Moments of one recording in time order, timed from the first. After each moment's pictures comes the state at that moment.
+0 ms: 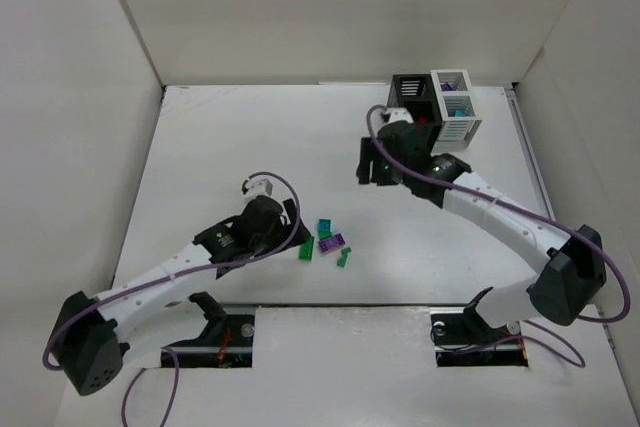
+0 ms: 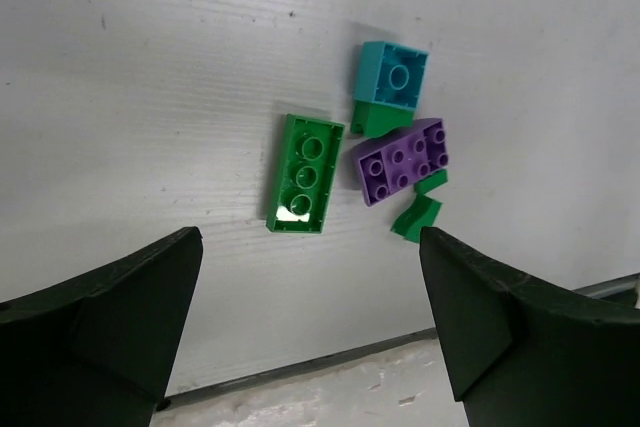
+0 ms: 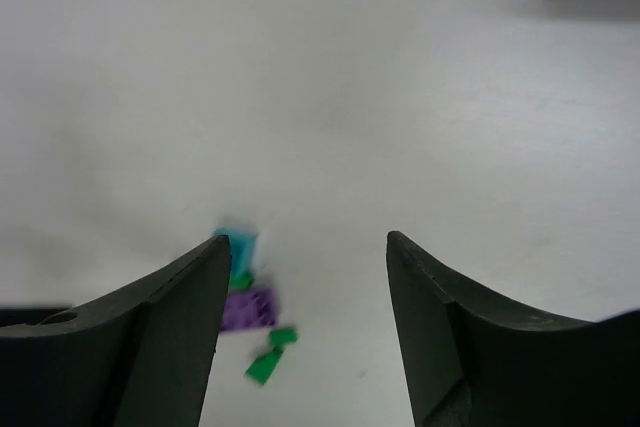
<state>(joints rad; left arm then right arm) -0.77 0.98 0.57 -0.45 -0.15 -0.95 0.64 1.41 1.22 -0.50 0.25 0.50</state>
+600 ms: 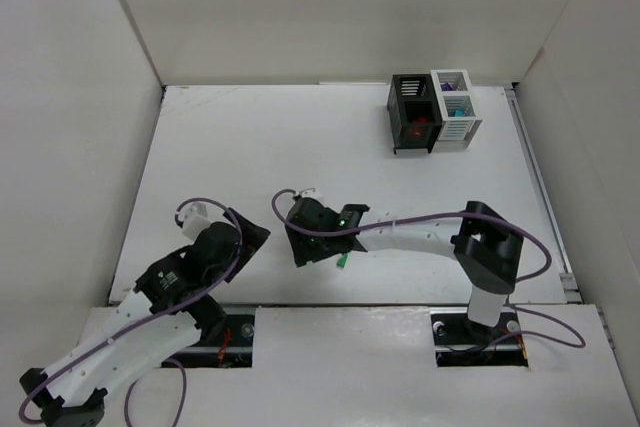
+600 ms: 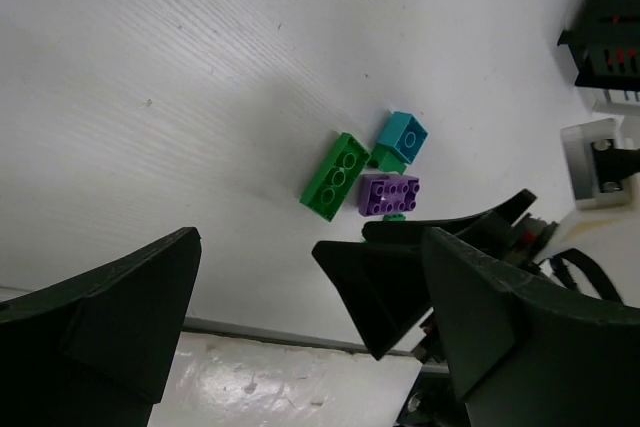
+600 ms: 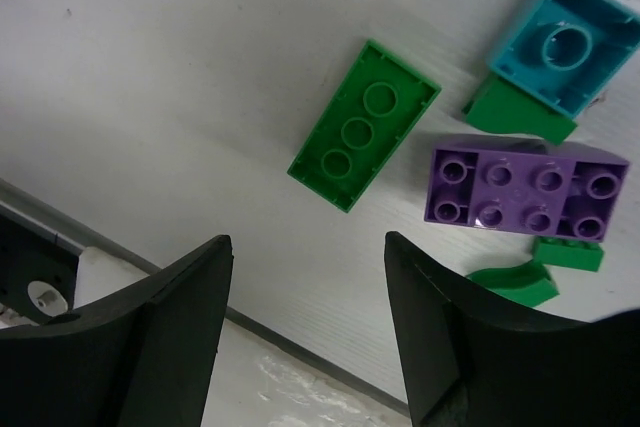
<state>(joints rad) -0.77 0.48 0.58 -0.91 -0.38 -1.39 1.14 1.80 1.25 -0.49 0.14 0.74</state>
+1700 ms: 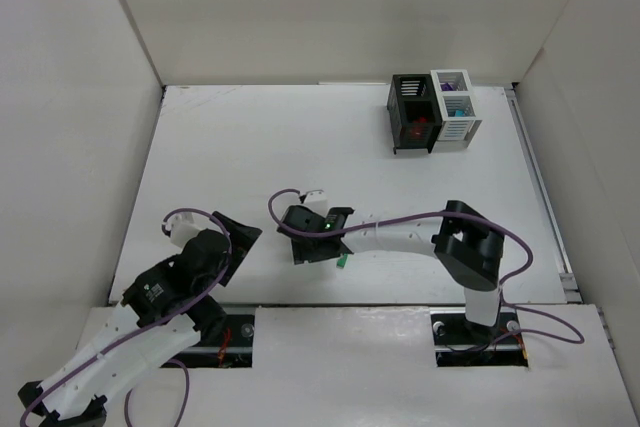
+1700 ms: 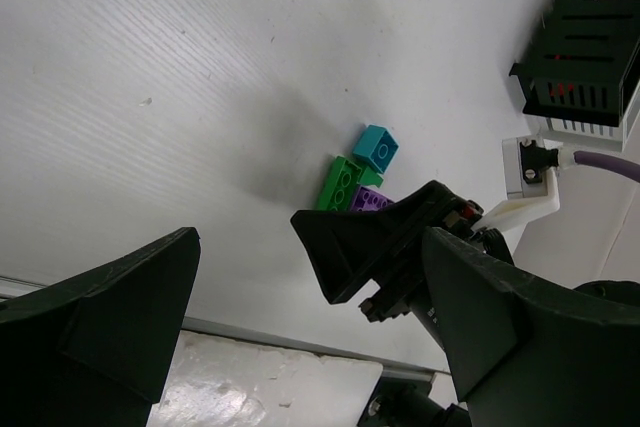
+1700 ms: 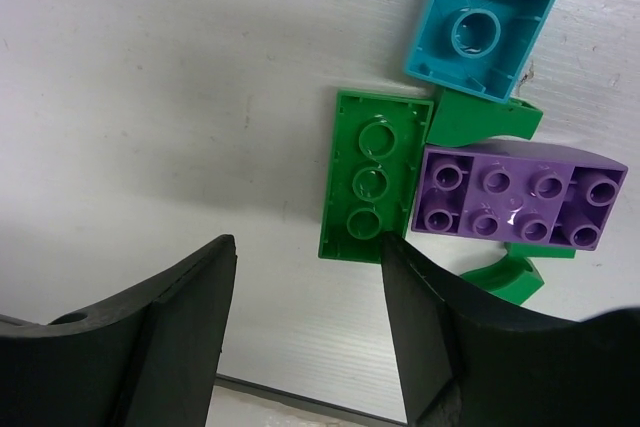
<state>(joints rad) -0.77 0.36 0.58 -0.99 -0.42 -1.49 1.18 1.91 1.34 -0.61 0.33 0.93</state>
